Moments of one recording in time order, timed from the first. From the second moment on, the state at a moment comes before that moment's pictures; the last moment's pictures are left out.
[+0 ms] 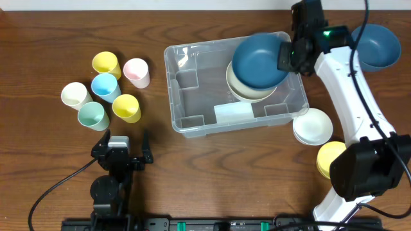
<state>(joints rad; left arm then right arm) -0.02 0.05 0.02 -0.11 0.01 0.01 0.18 1.88 1.75 -1.05 0.09 0.33</state>
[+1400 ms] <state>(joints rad) -0.02 0.05 0.02 -0.11 0.01 0.01 -0.04 1.78 1.88 -0.97 0.01 0.29</state>
